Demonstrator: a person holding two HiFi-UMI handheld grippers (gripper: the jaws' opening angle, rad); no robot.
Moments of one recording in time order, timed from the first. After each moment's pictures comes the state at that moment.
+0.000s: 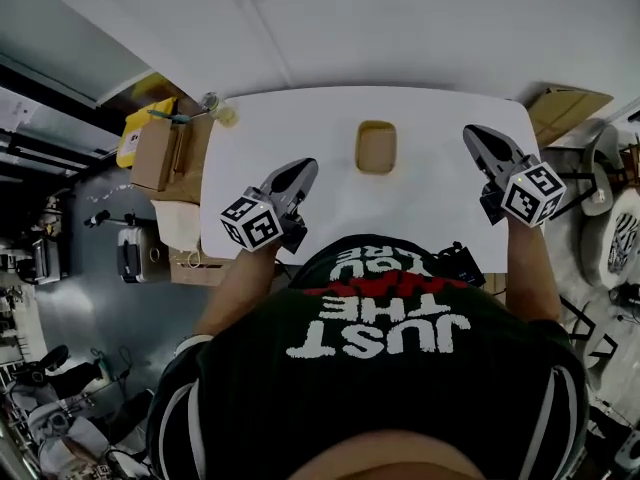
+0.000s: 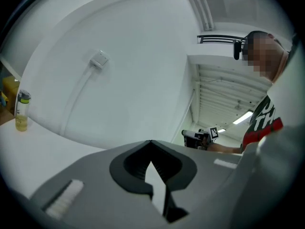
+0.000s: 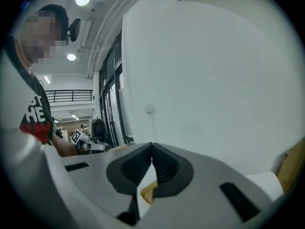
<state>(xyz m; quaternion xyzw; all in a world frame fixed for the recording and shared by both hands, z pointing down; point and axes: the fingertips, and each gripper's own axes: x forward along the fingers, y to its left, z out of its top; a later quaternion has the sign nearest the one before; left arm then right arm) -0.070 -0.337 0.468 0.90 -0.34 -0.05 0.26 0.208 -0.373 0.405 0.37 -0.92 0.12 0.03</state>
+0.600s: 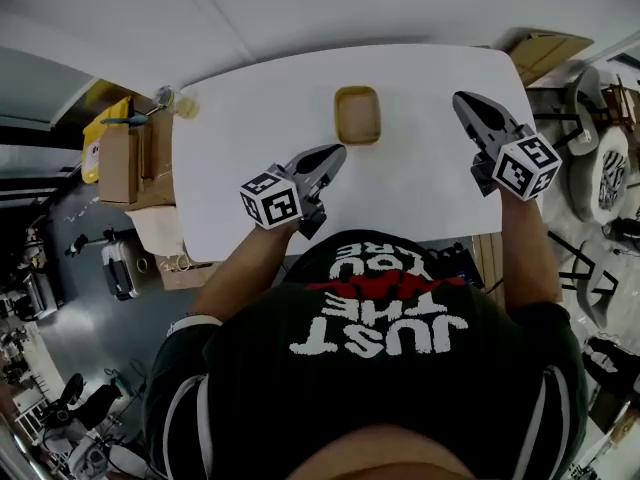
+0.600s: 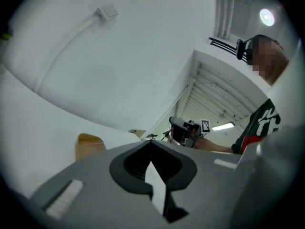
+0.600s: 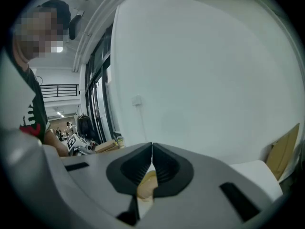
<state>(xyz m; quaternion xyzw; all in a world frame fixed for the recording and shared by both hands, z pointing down) 0.006 -0.343 0.544 0.91 -0.20 -0.02 0.37 0.206 -0.389 0.447 0.44 -0.88 0.14 0.06</state>
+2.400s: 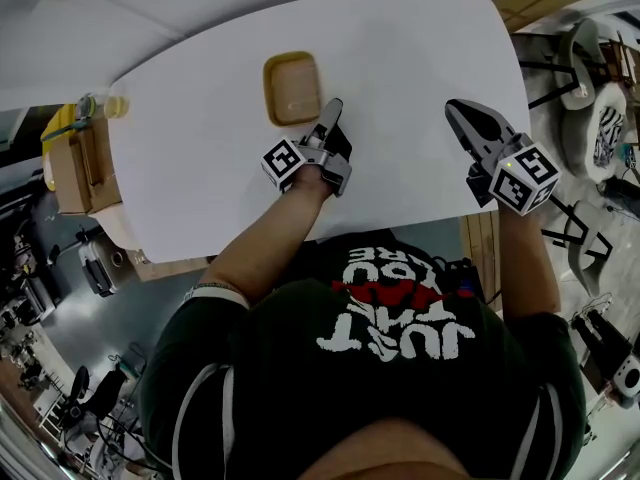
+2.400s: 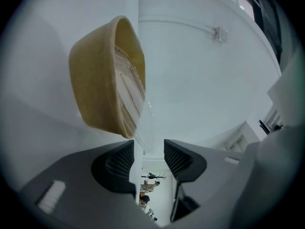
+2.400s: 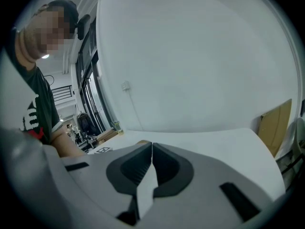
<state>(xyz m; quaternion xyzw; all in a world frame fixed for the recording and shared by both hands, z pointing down) 0.133 -0.395 0.723 0.63 -0.28 -0.26 0.68 0.303 -0.348 0.557 0.43 -0.87 0.23 0.10</state>
